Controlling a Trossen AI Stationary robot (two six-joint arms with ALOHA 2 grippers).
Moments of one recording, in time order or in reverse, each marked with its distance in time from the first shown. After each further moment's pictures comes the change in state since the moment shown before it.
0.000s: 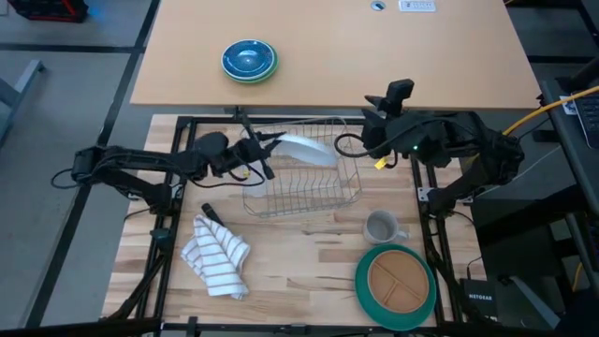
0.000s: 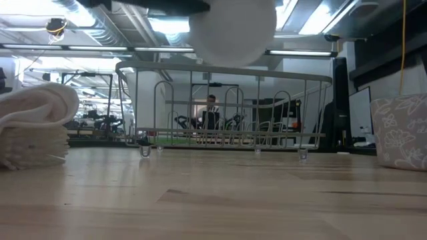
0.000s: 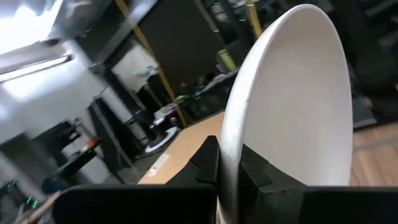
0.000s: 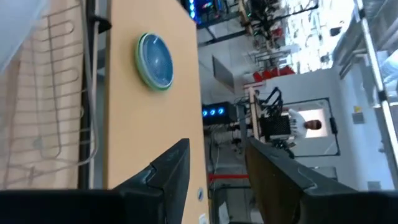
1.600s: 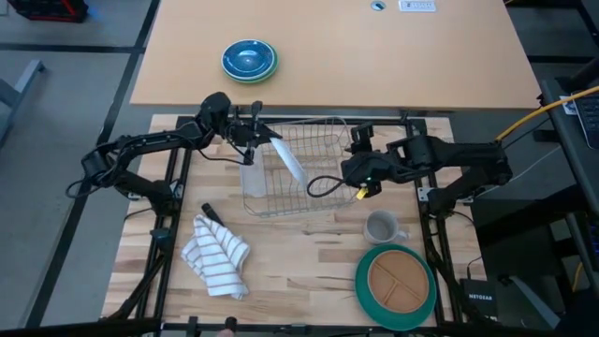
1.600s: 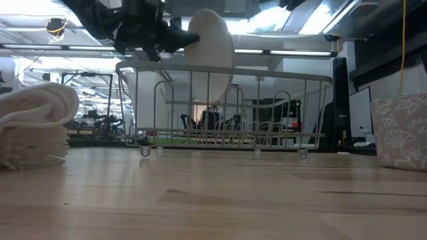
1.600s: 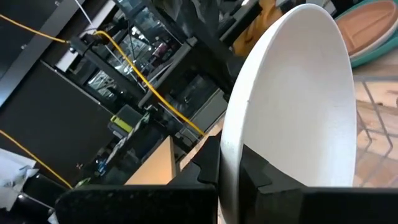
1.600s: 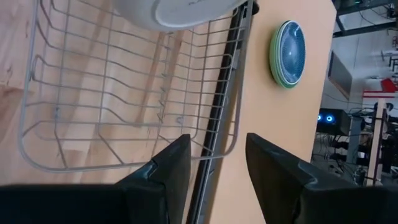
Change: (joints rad) left arm 0.508 0.108 0.000 -0.099 1.121 0.274; right arm 0.000 0.006 -0.359 -0.028 -0.394 0.221
